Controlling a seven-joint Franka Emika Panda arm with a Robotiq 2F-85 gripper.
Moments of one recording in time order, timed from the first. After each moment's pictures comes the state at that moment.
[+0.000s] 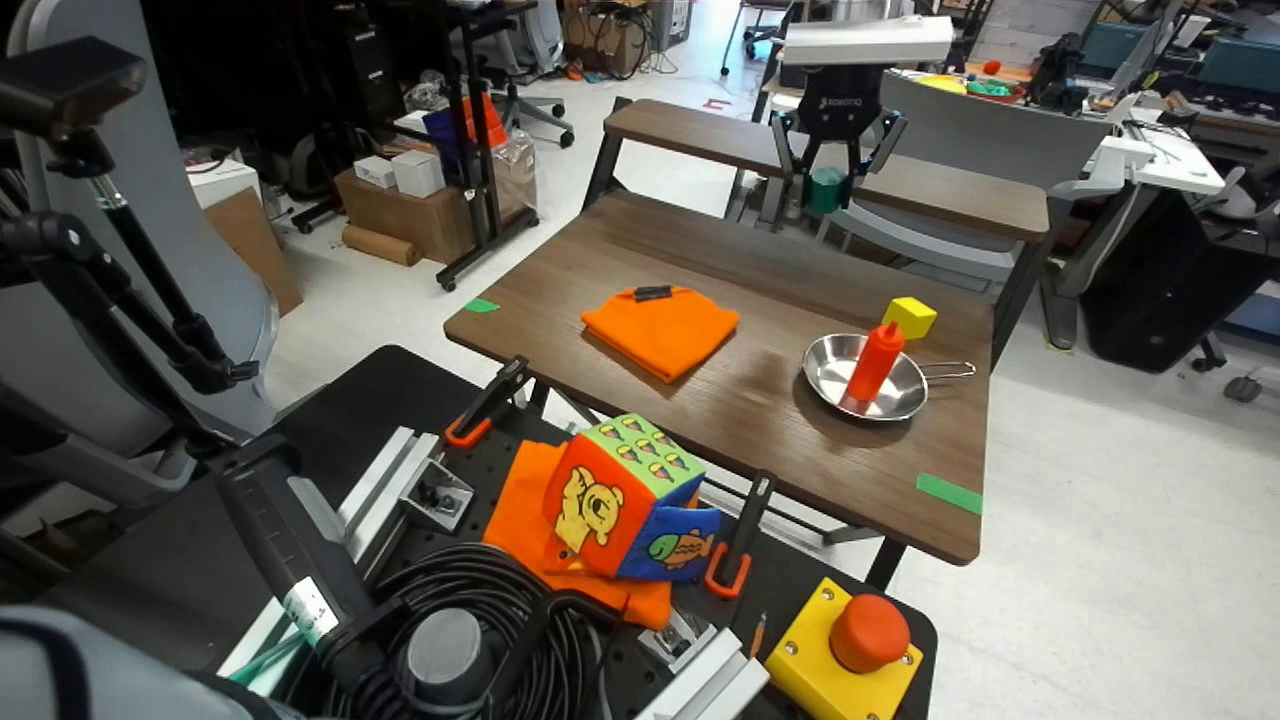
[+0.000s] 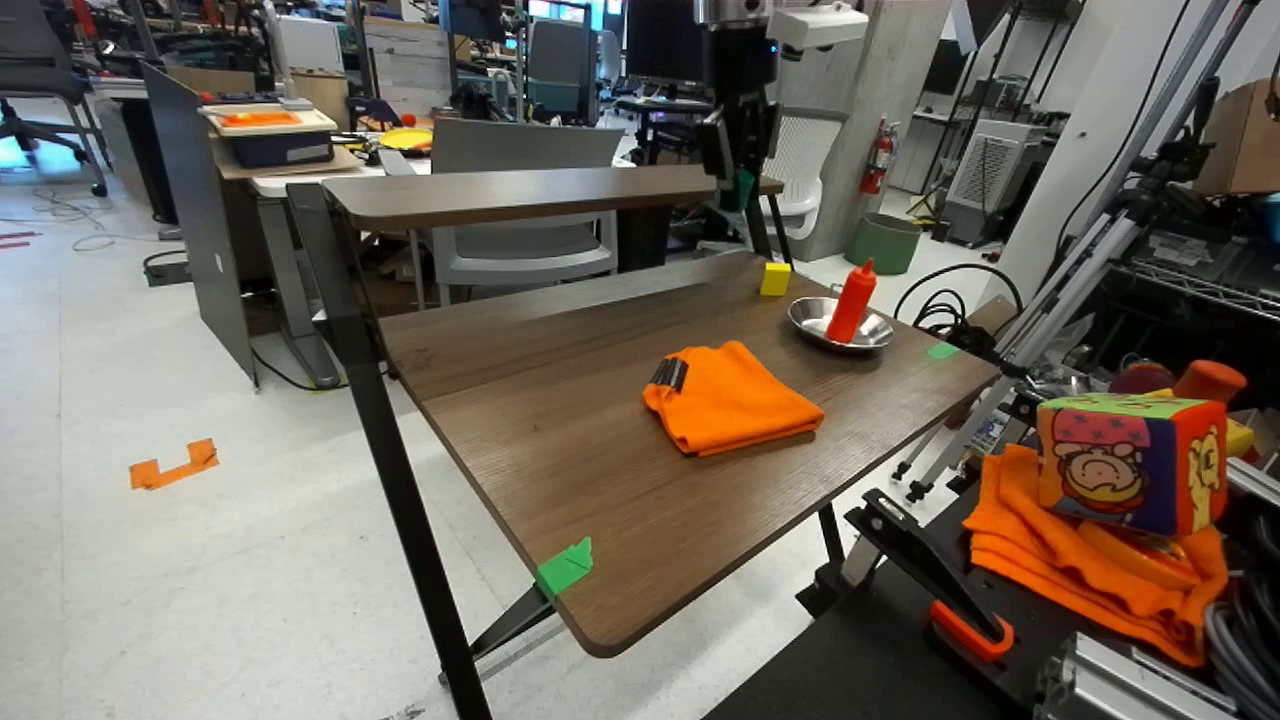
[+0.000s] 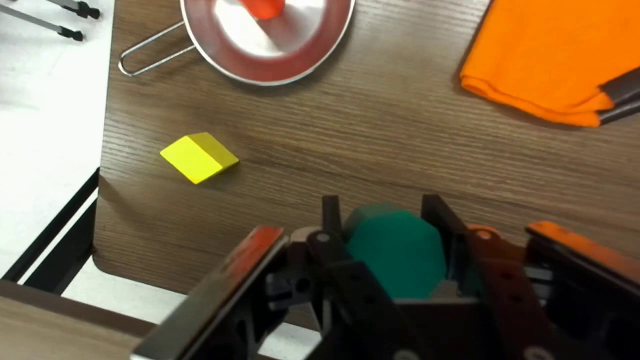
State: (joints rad) arm 0.04 0.75 -0.05 -1.42 -0.18 2.06 -0.18
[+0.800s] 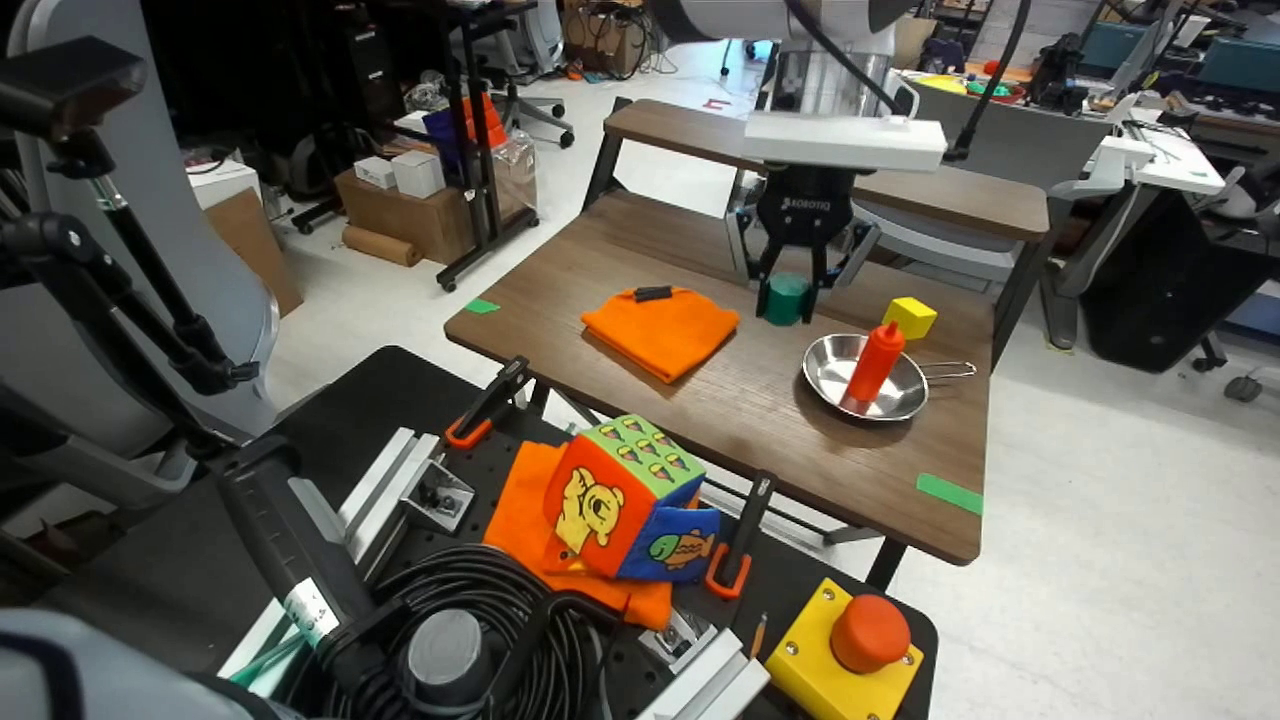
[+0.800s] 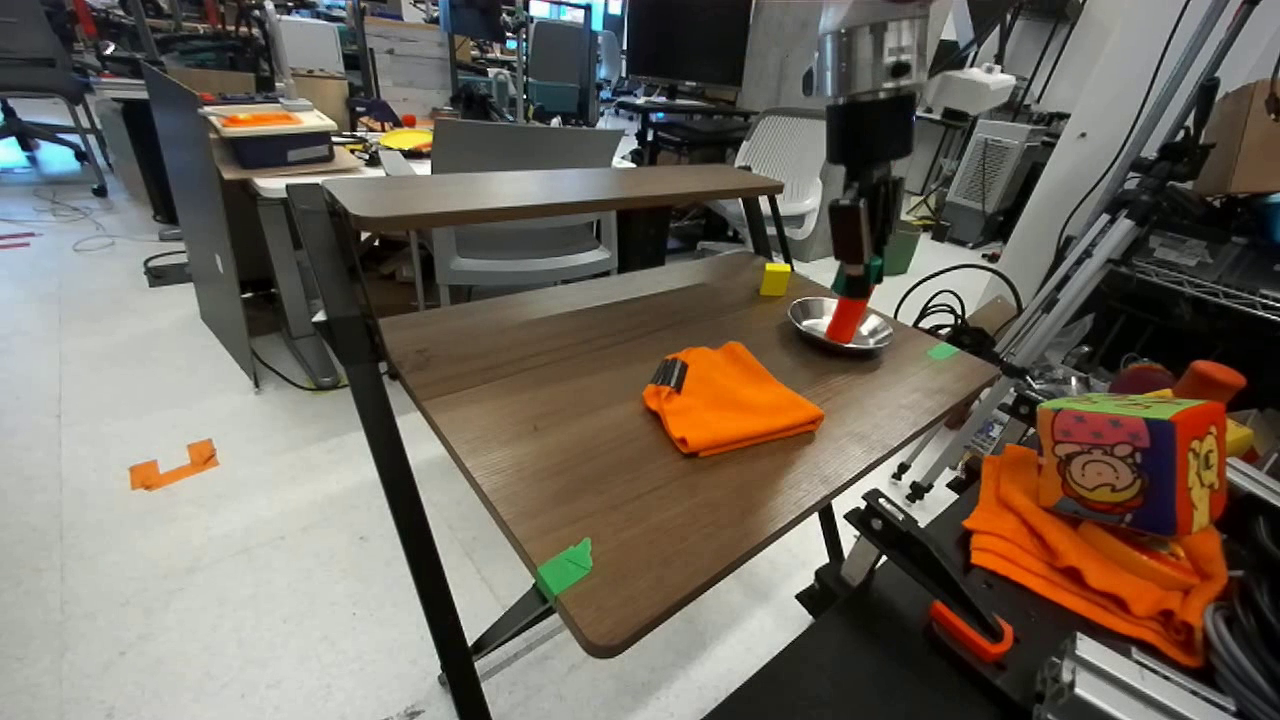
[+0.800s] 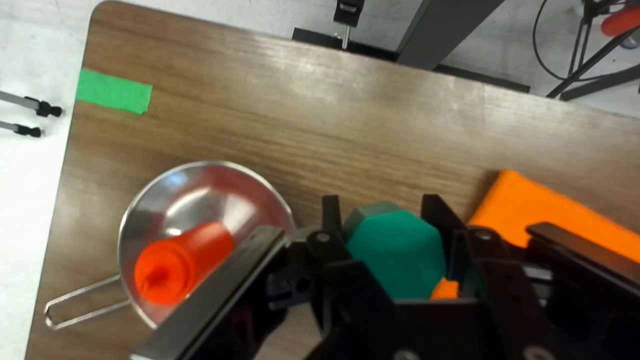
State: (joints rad) arm -0.01 0.43 -0.05 -2.07 -0.20 2.25 -0.22
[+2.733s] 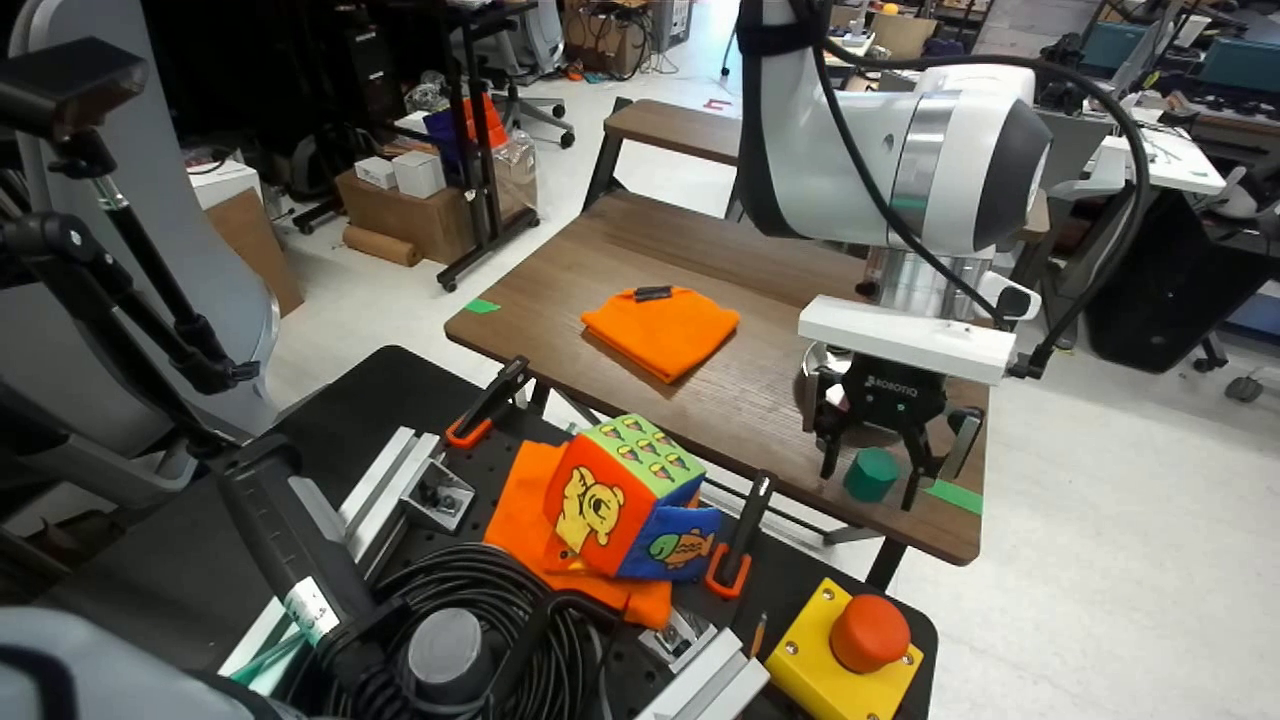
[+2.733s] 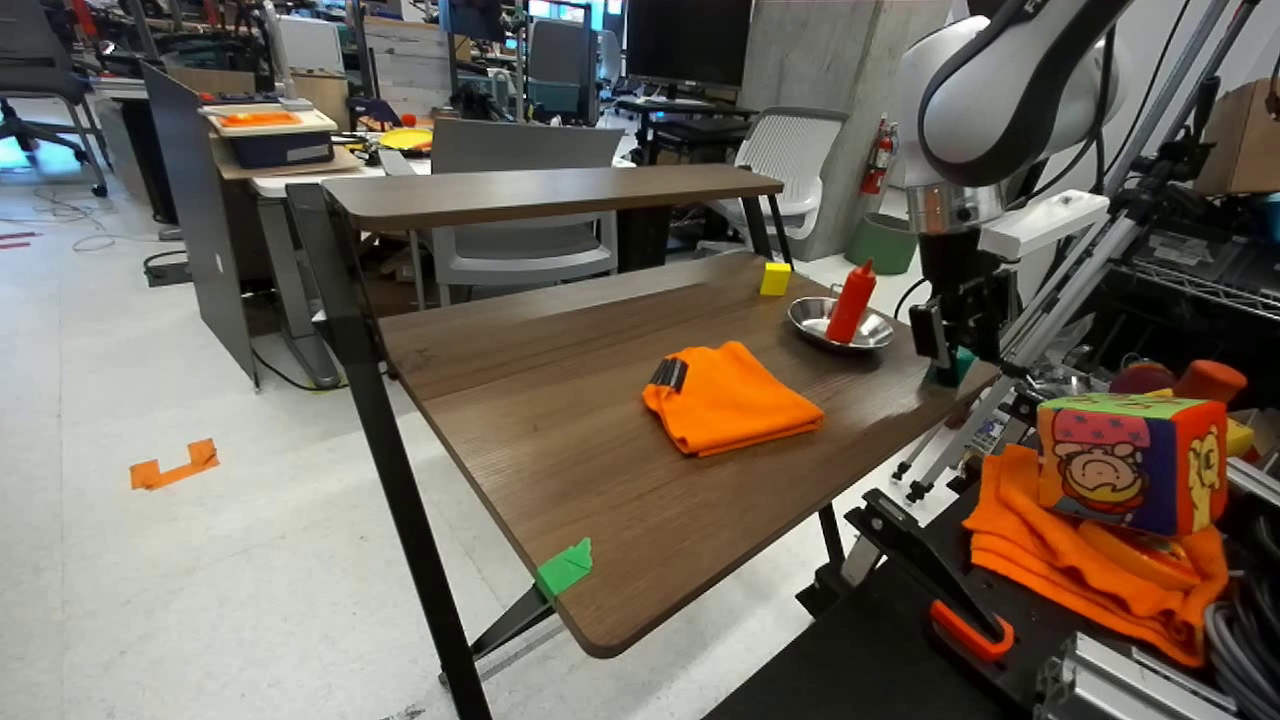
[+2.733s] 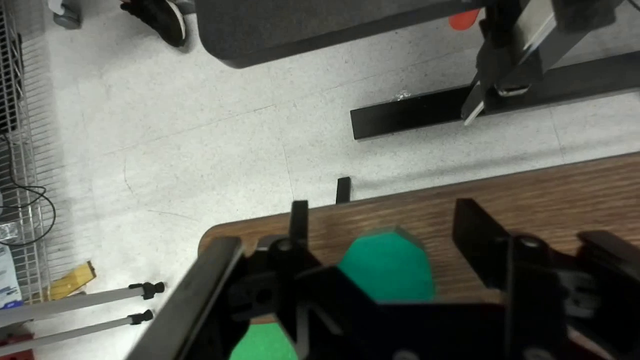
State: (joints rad) arm -0.07 0.63 -0.23 -2.09 -0.25 2.35 0.07
